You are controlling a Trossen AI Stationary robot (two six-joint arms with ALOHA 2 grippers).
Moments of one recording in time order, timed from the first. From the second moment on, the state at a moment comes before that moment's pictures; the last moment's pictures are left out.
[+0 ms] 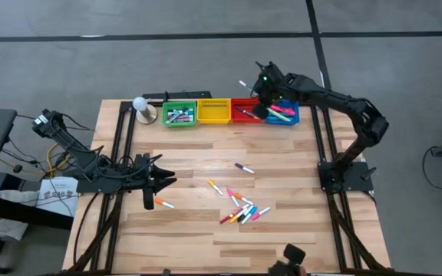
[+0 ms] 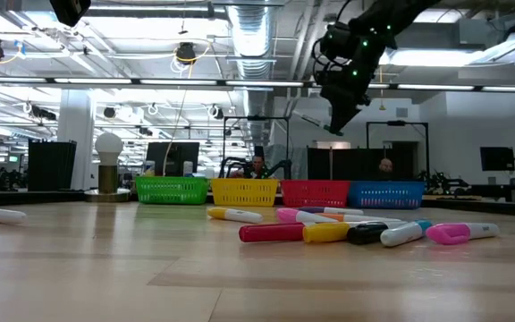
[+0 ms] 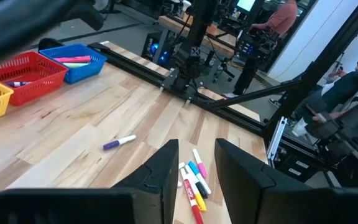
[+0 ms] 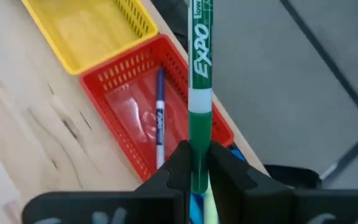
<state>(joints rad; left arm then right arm) -0.71 0.83 0.64 -0.07 -0.83 -0.57 -0.68 1.63 1.37 -0.72 0.12 -0.24</state>
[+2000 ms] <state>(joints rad) -0.66 1.42 0.64 0.46 -0.61 -0.58 0.36 1.60 1.36 -0.89 0.03 0.45</state>
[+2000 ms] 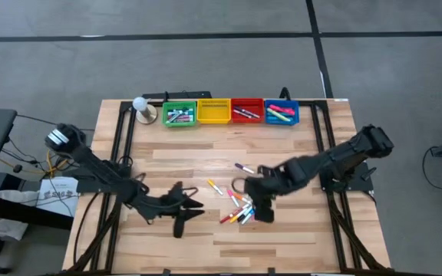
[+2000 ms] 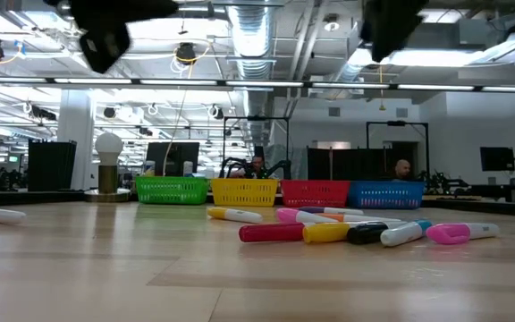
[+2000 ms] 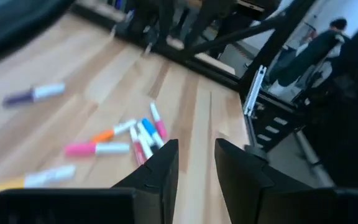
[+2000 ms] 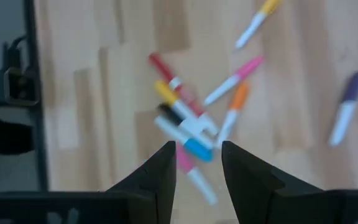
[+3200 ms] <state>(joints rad) -0.61 2.10 0.89 0.70 -0.56 -0.24 0.57 1.60 1.36 -1.02 0.13 0.75</state>
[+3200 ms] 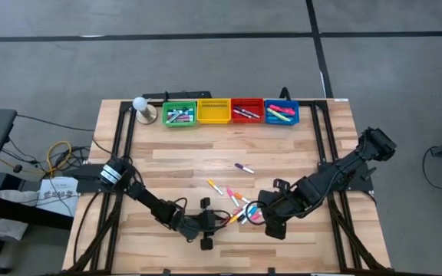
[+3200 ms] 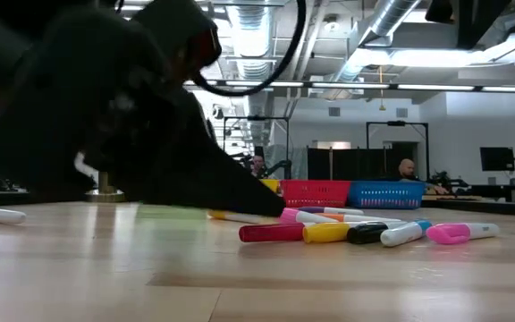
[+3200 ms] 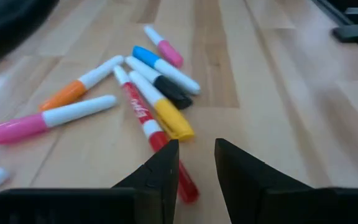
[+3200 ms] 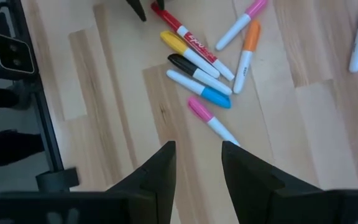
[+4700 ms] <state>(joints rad) -0.54 2.09 0.93 0.47 -0.50 -0.45 0.60 1.60 1.36 -1.02 0.16 0.81</state>
